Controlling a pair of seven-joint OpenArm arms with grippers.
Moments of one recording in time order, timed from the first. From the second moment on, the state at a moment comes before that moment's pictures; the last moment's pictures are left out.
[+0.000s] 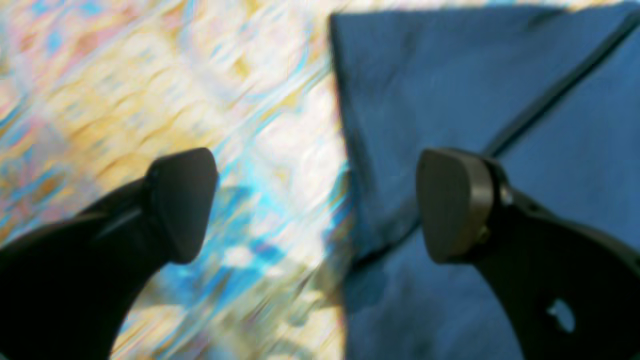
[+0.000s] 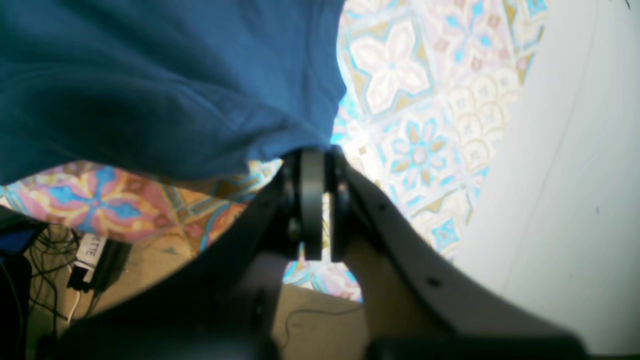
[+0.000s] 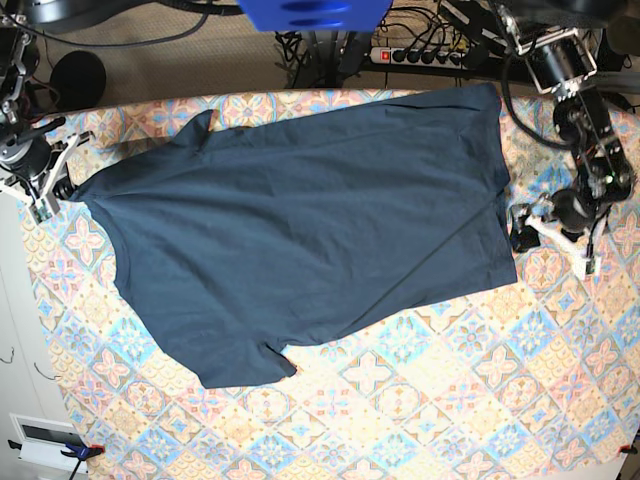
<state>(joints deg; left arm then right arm) 0.1 -19.6 -28.4 93.5 -30.6 -15.5 64.6 -26.4 36.7 34.0 108.9 33.5 36.0 -55.4</state>
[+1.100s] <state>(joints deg) -8.4 -17.6 -23.2 78.5 -30.1 -15.3 57.1 -26.2 36.7 34.0 108.9 33.5 36.0 -55.4</state>
